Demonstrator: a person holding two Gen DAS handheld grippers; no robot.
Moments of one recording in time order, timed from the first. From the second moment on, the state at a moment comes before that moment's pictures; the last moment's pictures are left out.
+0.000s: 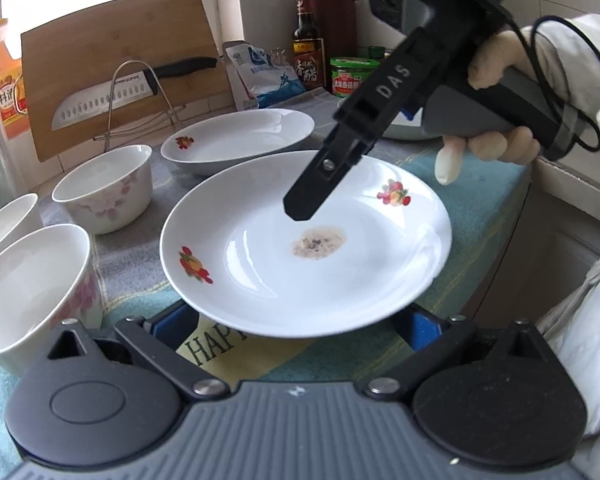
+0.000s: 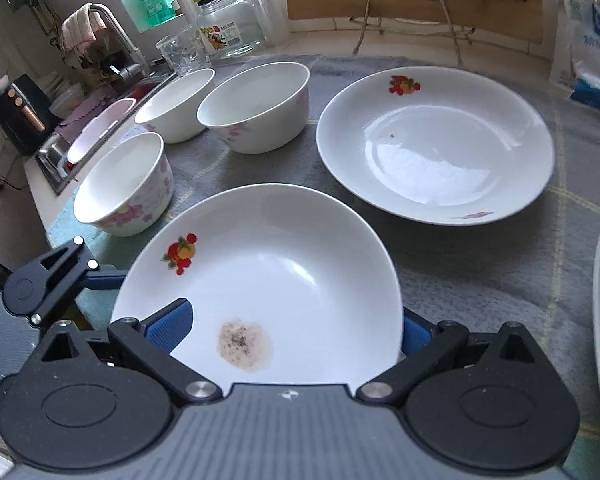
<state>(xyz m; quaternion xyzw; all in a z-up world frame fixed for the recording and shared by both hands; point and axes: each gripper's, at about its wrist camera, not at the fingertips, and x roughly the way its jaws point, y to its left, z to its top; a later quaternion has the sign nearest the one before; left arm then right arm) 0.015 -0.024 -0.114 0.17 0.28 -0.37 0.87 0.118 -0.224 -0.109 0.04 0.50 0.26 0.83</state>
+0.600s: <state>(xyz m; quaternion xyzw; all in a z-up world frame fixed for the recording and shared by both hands) 0.020 -0.024 -0.114 0.17 0.29 -0.39 0.86 0.148 -0.232 -0.108 0.08 0.52 0.30 0.79</state>
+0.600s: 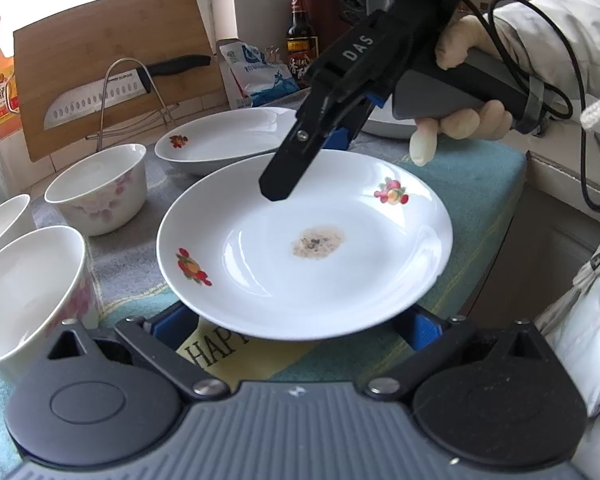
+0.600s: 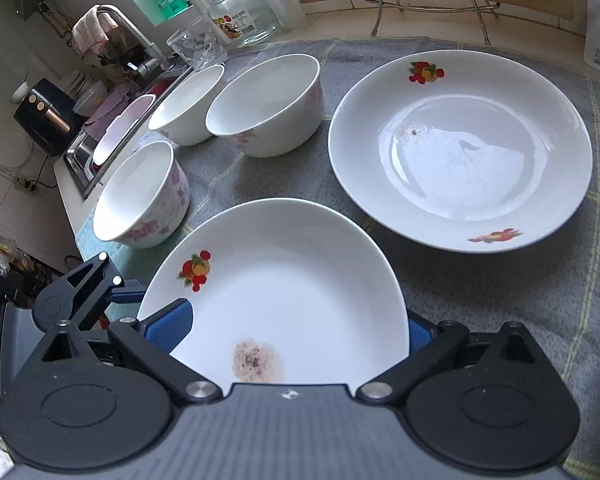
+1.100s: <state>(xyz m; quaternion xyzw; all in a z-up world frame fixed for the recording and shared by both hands) 0.020 -0.027 -0.104 0.18 0.28 -0.40 0.86 0.144 -0.238 -0.102 0.08 0.53 0.29 0.79</state>
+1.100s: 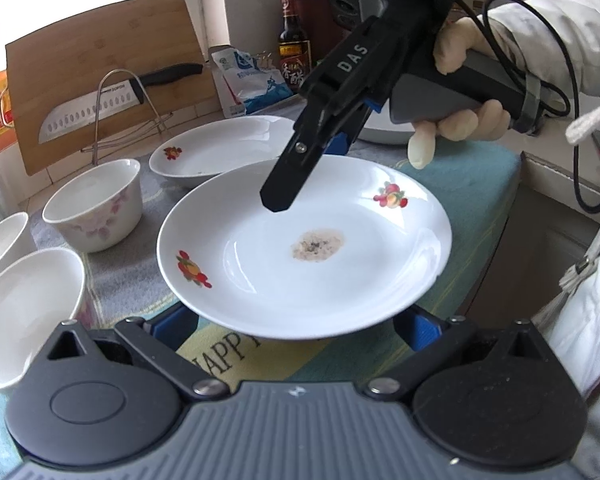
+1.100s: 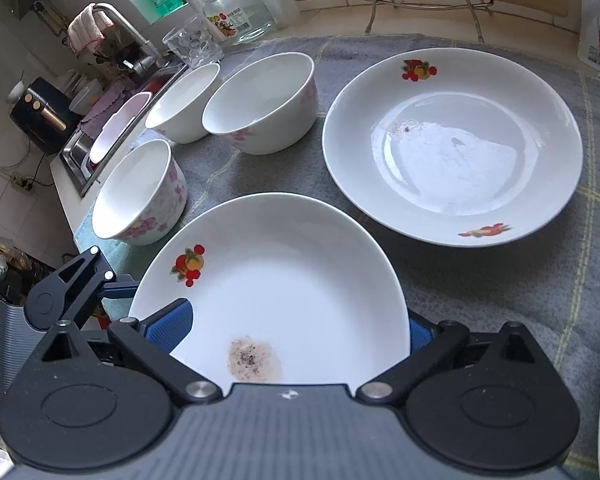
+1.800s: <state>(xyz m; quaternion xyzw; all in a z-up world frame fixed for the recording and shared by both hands) 0.042 -0.111 -0.065 0.21 0.23 -0.46 0.83 0.123 -0.341 -0.055 0.12 0.48 0.23 0.84</state>
